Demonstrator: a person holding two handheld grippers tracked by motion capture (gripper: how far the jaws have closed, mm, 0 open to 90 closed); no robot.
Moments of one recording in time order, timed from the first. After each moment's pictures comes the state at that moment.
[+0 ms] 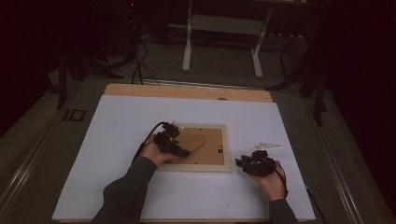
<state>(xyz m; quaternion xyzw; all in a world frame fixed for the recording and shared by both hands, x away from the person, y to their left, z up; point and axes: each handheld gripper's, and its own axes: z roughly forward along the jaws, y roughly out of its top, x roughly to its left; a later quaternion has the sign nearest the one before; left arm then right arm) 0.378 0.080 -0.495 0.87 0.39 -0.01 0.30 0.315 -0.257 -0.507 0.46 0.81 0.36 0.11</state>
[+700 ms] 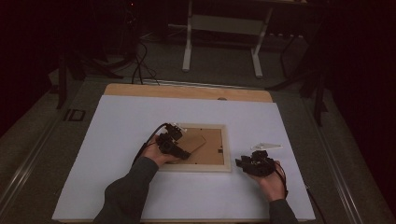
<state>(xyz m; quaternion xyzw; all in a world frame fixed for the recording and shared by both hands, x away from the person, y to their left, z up) 0.377 0.073 -0.499 0.88 0.37 0.00 0.28 0.315 -0.258 -0.508 0.46 0.81 0.36 0.11</state>
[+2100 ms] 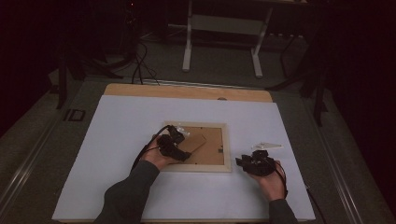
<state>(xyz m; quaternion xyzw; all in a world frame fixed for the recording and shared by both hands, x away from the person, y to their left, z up) 0.360 0.065 -0.490 0.89 0.34 0.08 0.28 0.315 -0.257 -0.506 0.46 0.80 0.36 0.12</state>
